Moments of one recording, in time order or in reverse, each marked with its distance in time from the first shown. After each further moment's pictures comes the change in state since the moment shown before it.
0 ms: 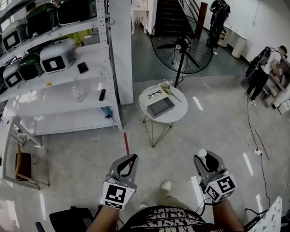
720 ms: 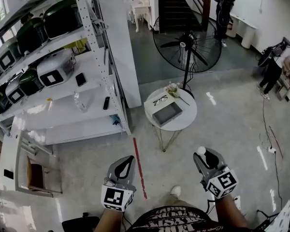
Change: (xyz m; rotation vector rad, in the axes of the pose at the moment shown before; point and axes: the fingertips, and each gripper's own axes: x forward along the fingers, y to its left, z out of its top) left arm 0.098 0.062 0.004 -0.011 0.060 0.082; right arm 0.111 -0.080 -0.012 0.101 0.000 0.078
